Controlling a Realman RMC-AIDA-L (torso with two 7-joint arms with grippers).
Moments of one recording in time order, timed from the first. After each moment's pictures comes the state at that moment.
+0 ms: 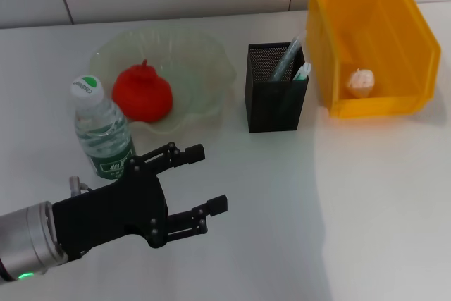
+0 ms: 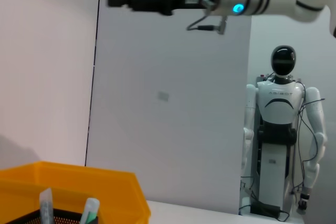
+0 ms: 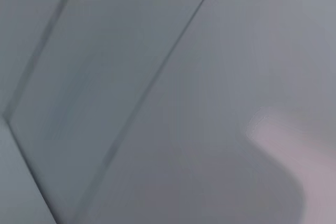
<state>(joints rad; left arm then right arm) -0.39 -2.07 1.32 0.37 1.26 1.62 -0.83 0.38 2.09 -0.87 -1.85 -1.93 -1.33 1.73</state>
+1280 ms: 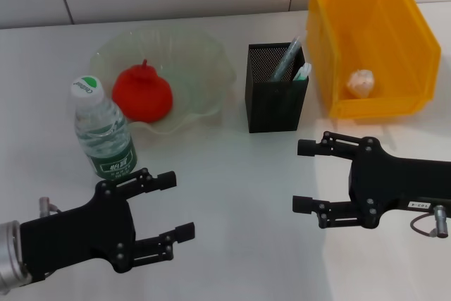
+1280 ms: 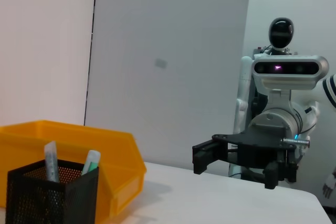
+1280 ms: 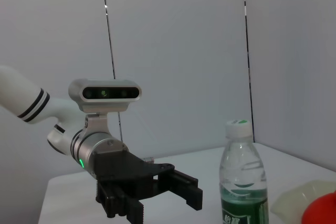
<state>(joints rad) -0.35 -2.01 1.31 0.39 1.35 1.64 -0.88 0.31 2.08 -0.85 -0.67 -1.75 -1.76 1.04</state>
